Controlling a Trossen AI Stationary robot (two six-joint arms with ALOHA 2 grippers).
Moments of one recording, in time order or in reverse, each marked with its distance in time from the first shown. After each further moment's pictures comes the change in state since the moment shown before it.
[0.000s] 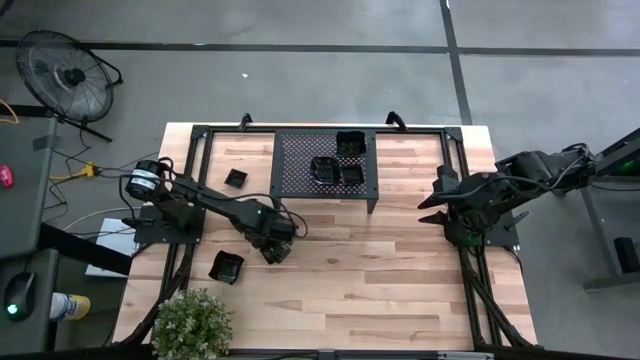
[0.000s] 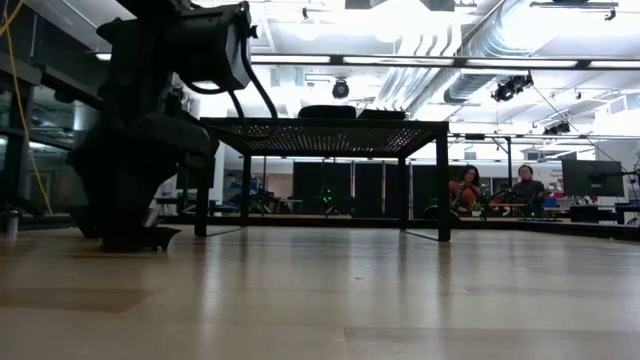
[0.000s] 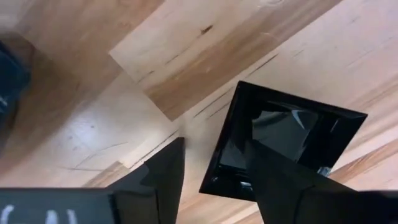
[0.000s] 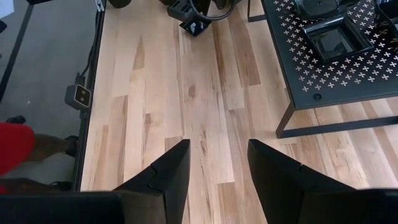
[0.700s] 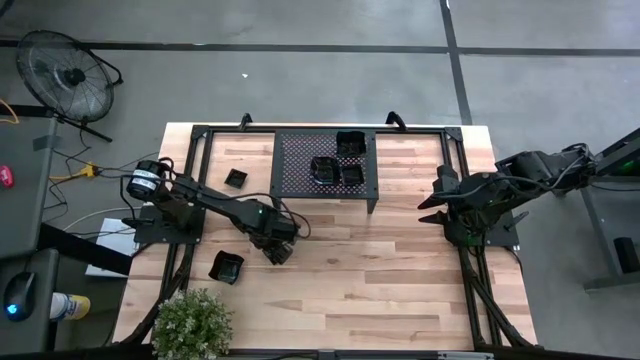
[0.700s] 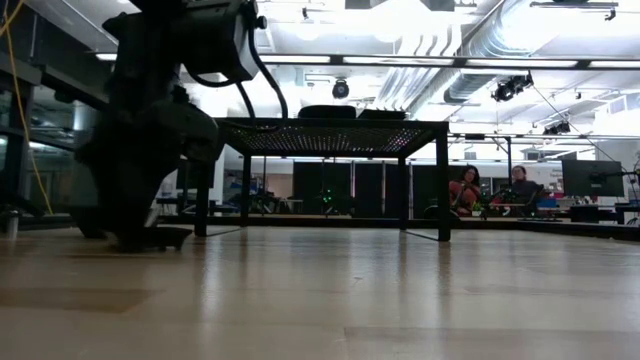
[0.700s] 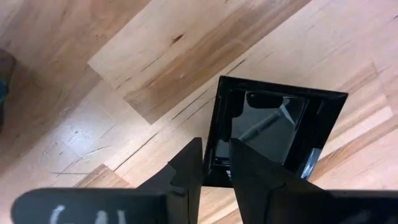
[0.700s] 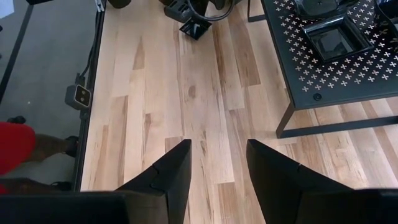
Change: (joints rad) left arm 0.000 0.003 0.036 -0.005 0.013 0.023; right arm 0.000 0.000 0.000 0.000 0.000 0.000
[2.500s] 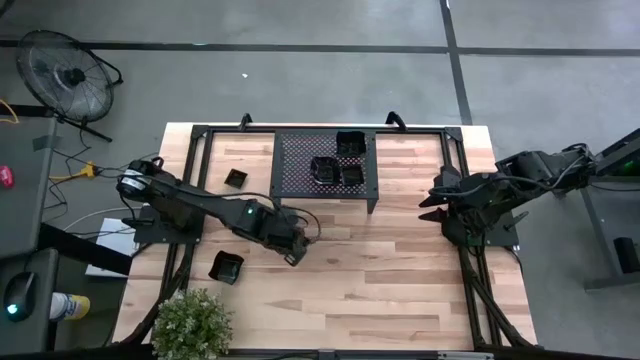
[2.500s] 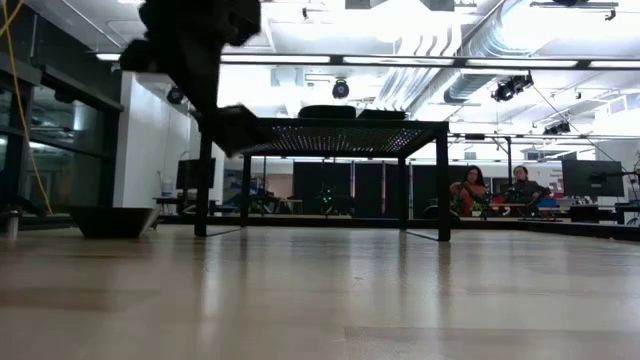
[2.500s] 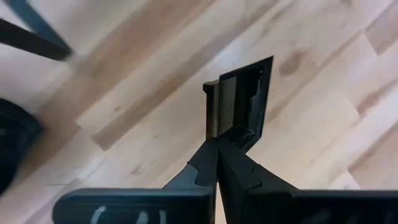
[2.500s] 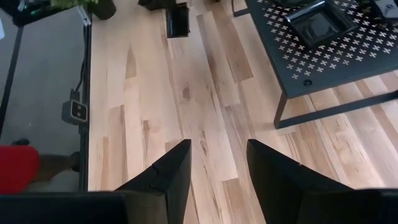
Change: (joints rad) left arm -0.119 -0.068 0.343 -0.195 -0.281 -0.081; right arm 0.000 -0.003 0.000 -0.020 0.031 0.121
